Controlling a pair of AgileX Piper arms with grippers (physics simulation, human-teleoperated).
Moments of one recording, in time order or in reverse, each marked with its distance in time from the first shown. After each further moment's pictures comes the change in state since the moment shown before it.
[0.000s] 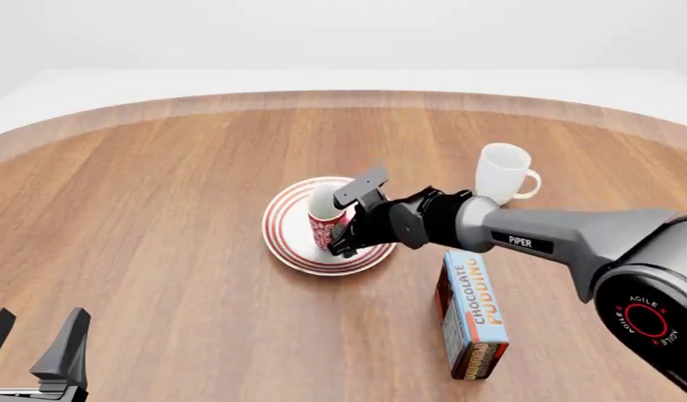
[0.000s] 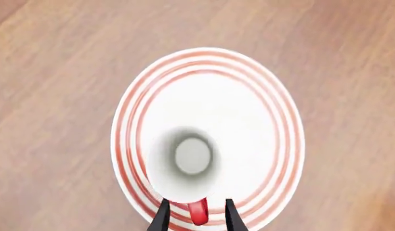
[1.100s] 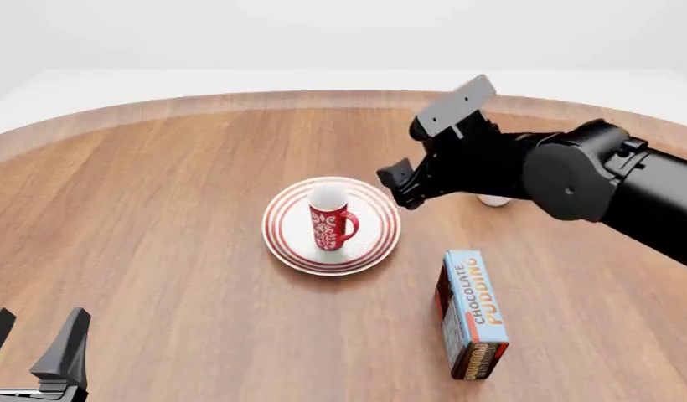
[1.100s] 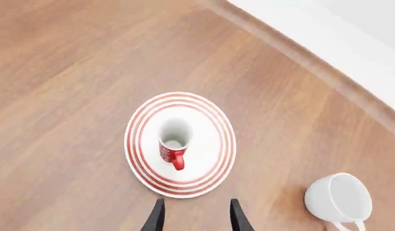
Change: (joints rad) left arm 0.000 0.000 0.000 0.000 0.000; right arm -0.045 -0.596 0.146 0.189 -0.113
